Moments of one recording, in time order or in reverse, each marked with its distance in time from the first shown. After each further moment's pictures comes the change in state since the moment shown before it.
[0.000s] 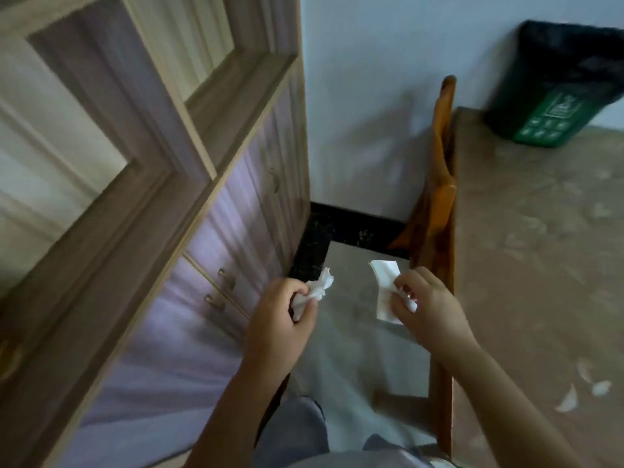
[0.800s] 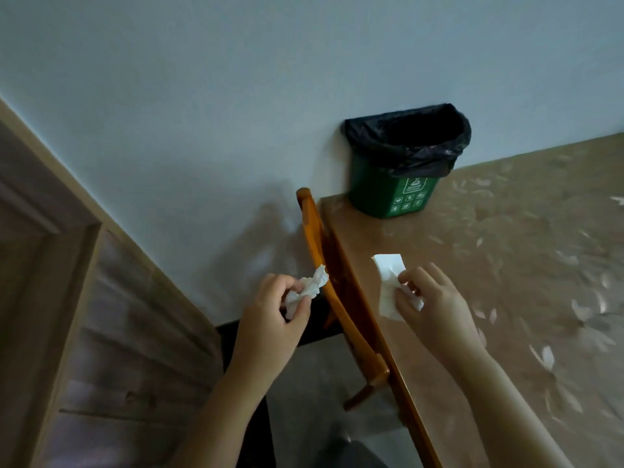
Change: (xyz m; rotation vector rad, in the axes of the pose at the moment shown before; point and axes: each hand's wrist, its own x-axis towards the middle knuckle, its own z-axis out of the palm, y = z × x) left_hand 0.371 0.096 0.167 -0.182 -0.330 0.521; right_hand 0.243 0.128 -0.110 -0.087 0.525 0.393
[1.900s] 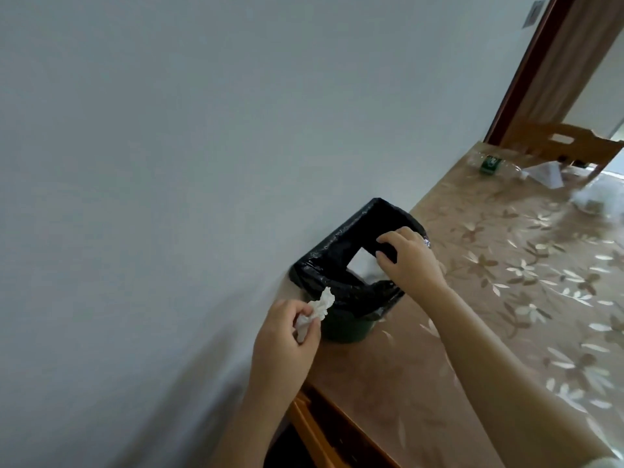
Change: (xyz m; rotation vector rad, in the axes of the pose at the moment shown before) left_hand 0.343 -0.080 0.099 -0.310 -0.309 0.333; right_hand 0.329 0.052 0.020 -0.256 0.219 0.462
